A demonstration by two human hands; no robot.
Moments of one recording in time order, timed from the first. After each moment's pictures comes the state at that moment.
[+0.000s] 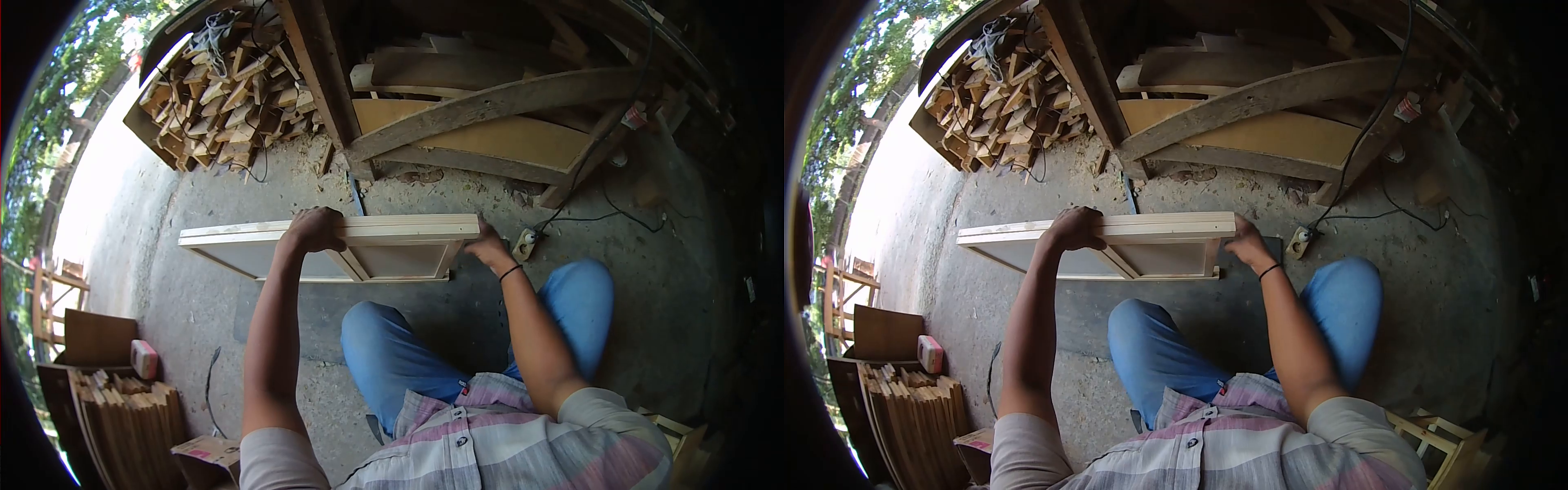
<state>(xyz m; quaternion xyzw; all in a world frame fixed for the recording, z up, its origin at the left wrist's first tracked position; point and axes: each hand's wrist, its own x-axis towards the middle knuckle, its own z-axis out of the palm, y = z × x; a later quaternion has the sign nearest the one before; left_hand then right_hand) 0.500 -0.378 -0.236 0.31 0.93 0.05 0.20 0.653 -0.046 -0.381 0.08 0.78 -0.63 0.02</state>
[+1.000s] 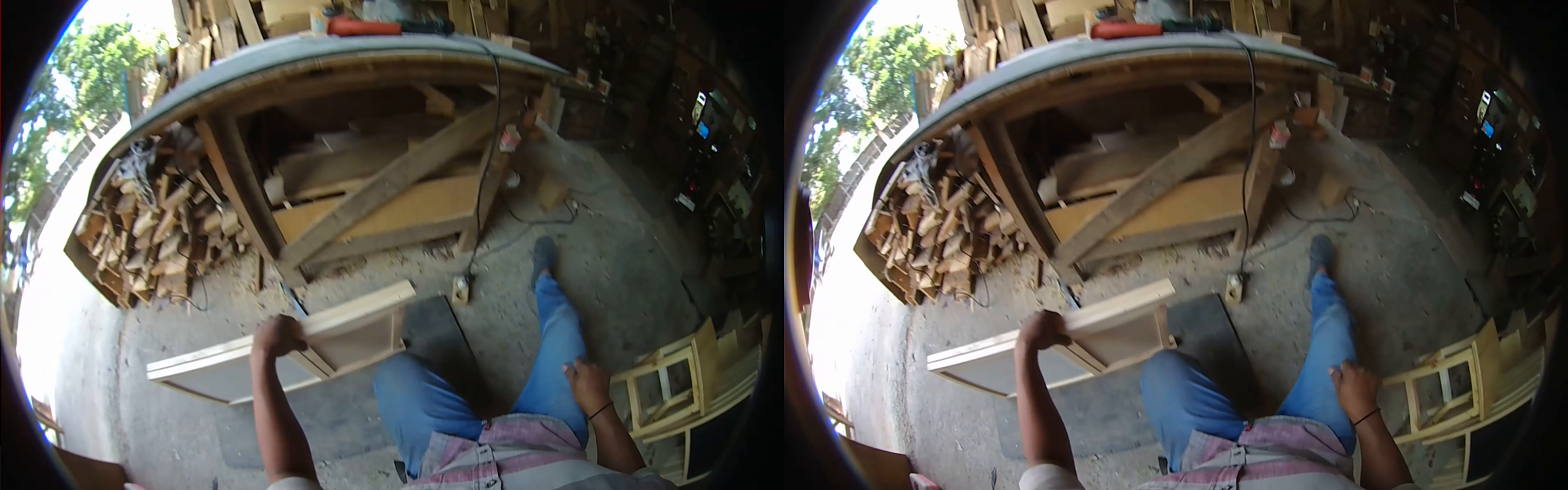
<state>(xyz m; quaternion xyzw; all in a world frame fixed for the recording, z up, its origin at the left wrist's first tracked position) 0.493 -0.389 -0.257 0.33 0.93 0.05 0.16 1.038 -0.067 -0.255 0.46 0.89 0.00 -0.03</state>
